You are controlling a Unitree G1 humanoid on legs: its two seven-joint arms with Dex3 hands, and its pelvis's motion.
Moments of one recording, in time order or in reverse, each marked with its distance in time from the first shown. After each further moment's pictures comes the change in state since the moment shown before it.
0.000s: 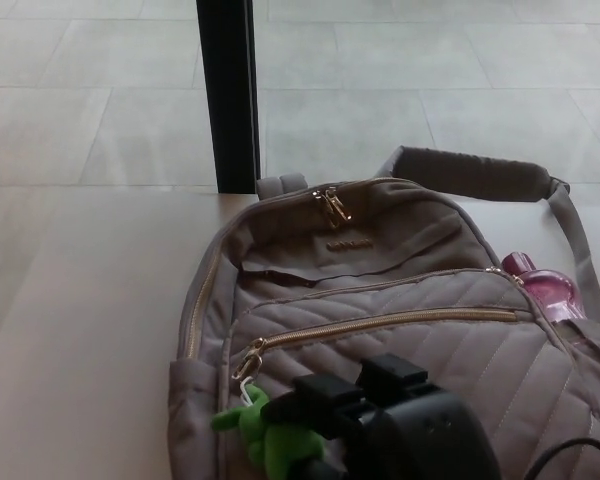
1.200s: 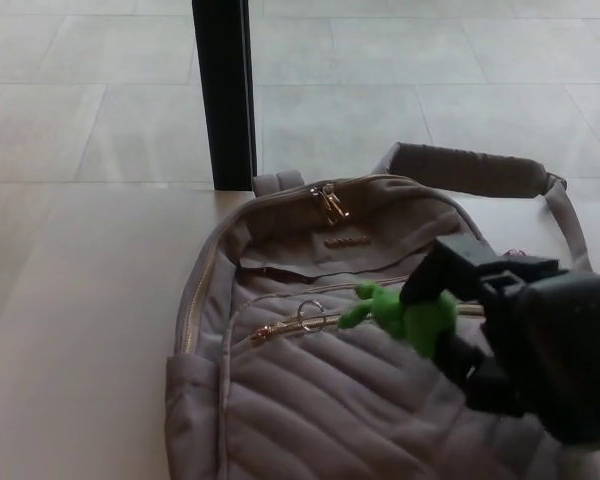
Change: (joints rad) left_arm 0.006 0.000 -0.025 0.014 0.003 -0.018 0.020; right_arm -0.201 -0.130 -0.487 0.000 0.233 -0.213 0.048
